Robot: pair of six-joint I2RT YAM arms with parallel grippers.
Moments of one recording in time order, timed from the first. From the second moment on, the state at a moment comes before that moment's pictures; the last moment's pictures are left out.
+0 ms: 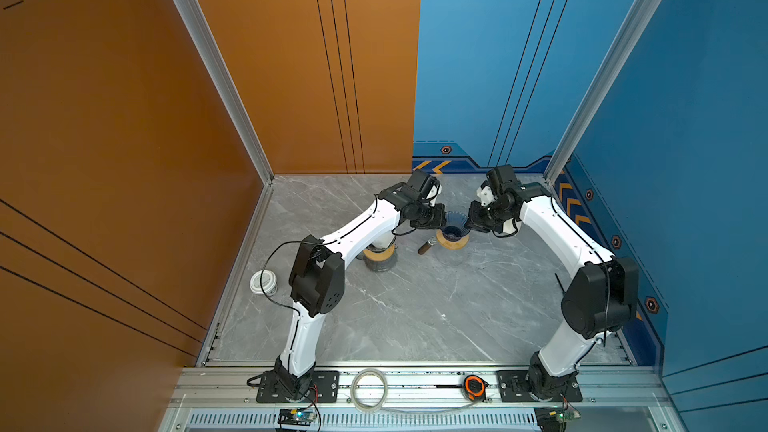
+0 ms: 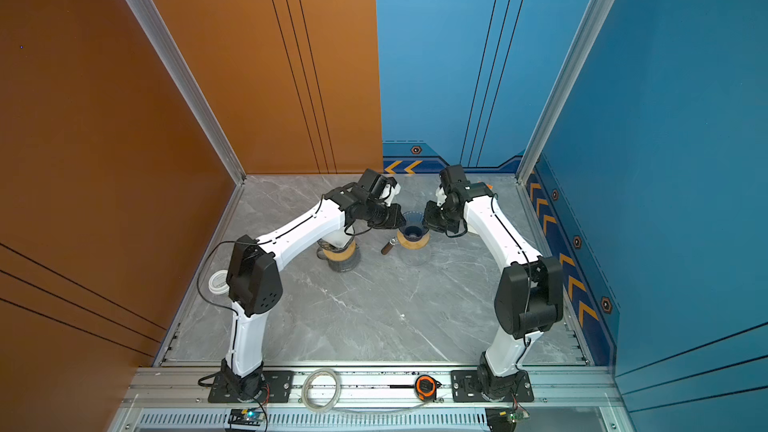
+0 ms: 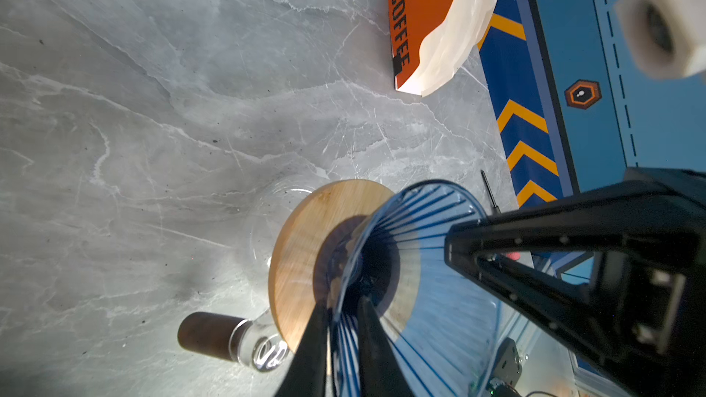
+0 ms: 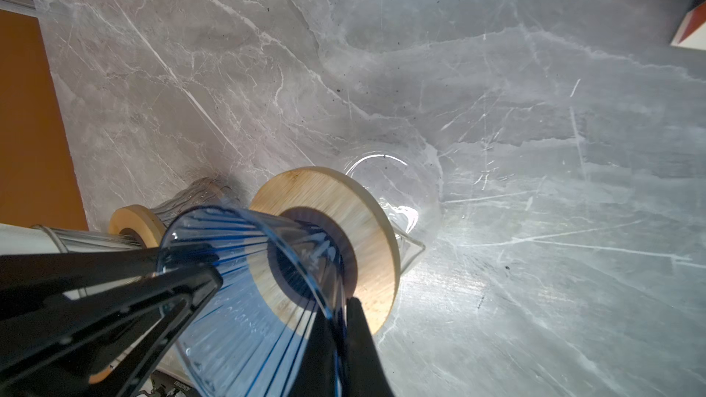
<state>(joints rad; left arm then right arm) -0.67 2.08 1.92 -0.70 0.33 -0.51 0.24 1.73 1.55 -0.97 -0.29 0.47</state>
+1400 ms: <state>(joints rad) -0.69 1.80 1.86 -0.77 0.29 -0.36 0.16 1.41 1.46 -0.98 -0.03 0.35</state>
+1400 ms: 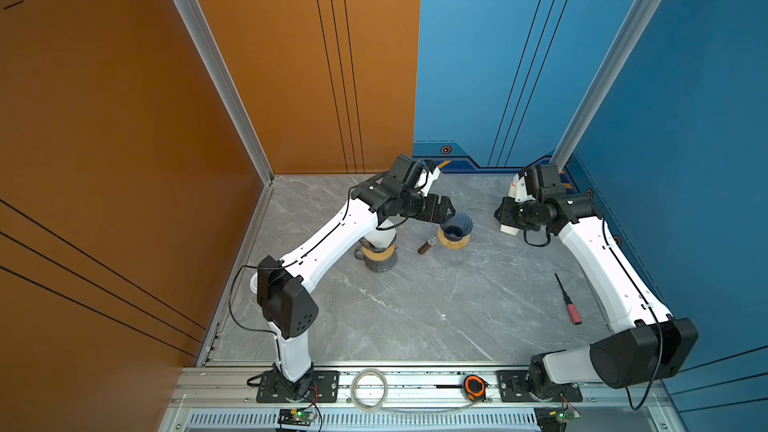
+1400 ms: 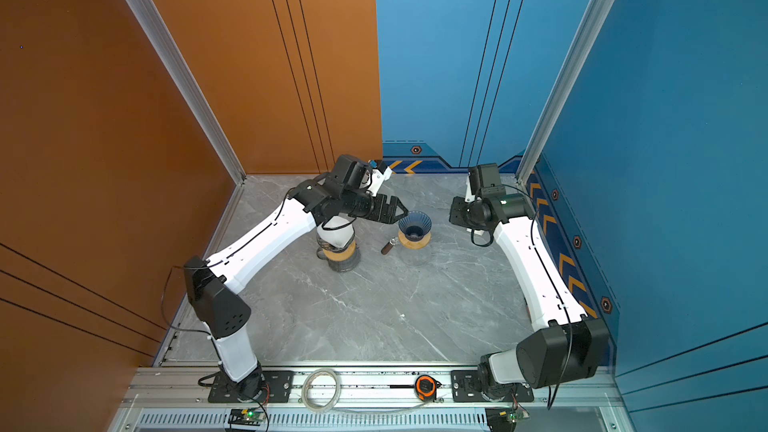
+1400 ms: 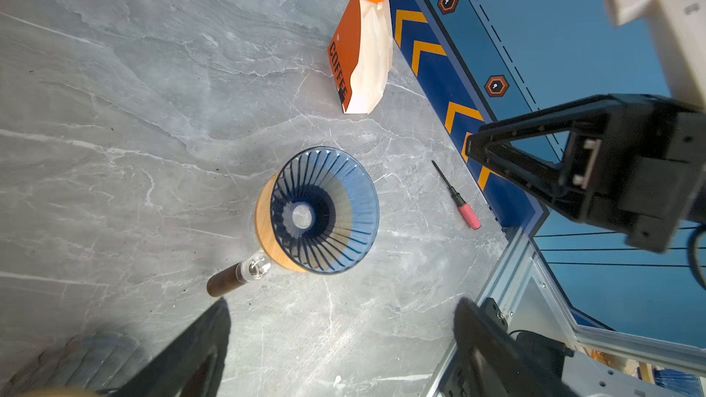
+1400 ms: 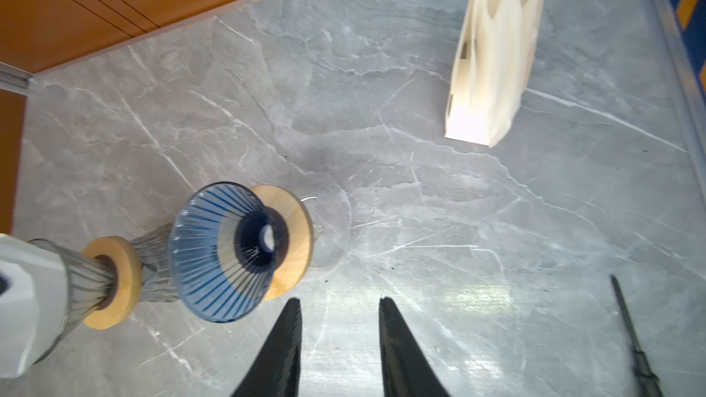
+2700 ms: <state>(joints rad) -0.69 1.57 1.39 -0.43 0.19 -0.36 0.01 1.86 1.39 -0.59 0.18 0.19</state>
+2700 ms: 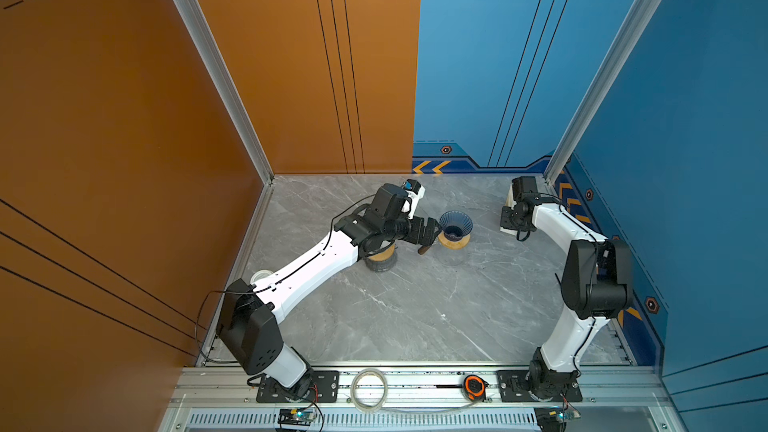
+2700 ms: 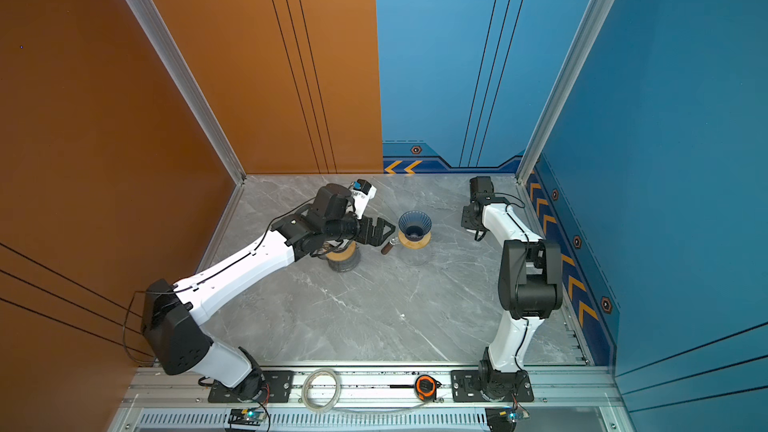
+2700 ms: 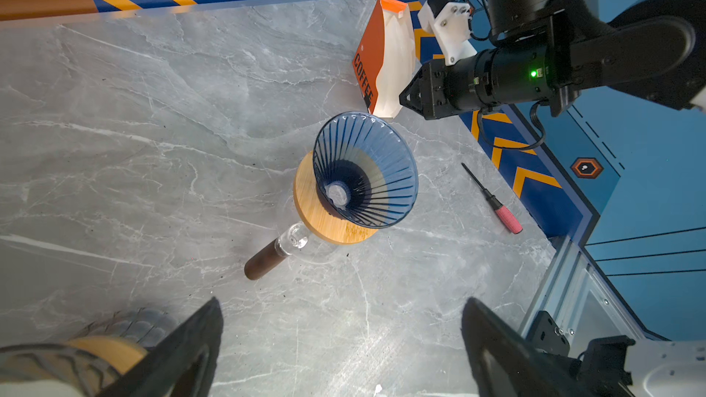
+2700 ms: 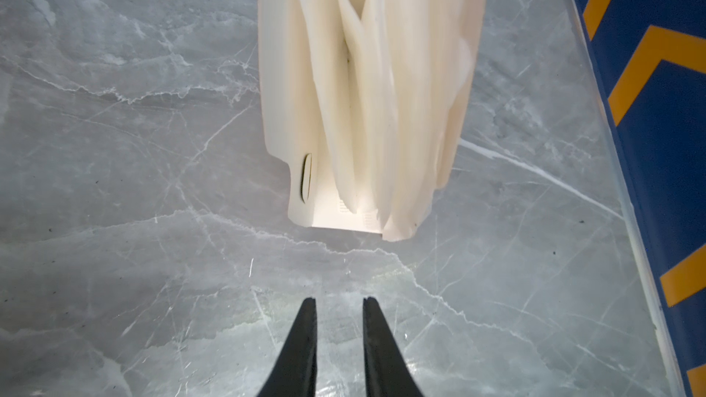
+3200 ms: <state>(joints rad) -0.68 1.60 1.42 -0.43 0.22 -0.36 0.00 1.97 1.47 -0.57 0.20 0.17</state>
